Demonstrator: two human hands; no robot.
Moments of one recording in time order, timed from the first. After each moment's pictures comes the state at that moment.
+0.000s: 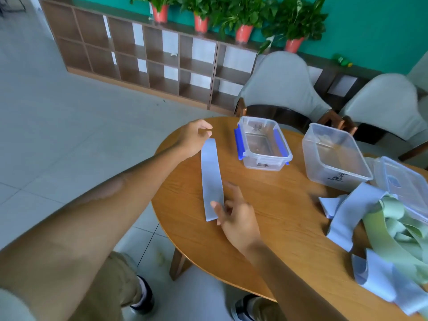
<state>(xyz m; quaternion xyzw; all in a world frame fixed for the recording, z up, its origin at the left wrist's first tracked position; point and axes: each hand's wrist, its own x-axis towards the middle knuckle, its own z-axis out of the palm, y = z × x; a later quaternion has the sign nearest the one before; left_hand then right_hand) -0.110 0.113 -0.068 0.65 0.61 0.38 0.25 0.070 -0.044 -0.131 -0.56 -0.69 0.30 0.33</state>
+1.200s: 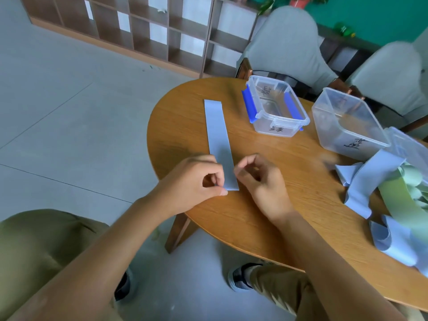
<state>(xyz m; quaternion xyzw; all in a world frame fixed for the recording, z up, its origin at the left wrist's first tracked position) -0.122 -0.049 -0.144 0.79 0.42 0.36 0.26 0.080 -0.048 -0.132 -0.52 -0.68 0.34 0.40</state>
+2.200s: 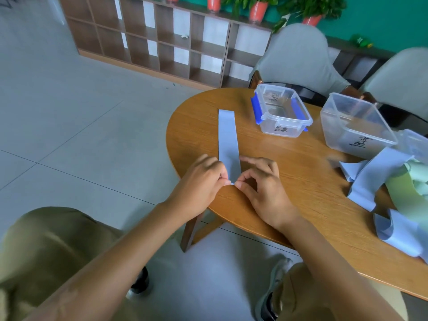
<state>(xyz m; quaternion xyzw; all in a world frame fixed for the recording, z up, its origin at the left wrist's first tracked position) -0.103 -0.088 -0.154 0.79 0.49 0.35 0.08 0.098 -0.077 -0.147 -0.47 -0.82 0.14 0.29</state>
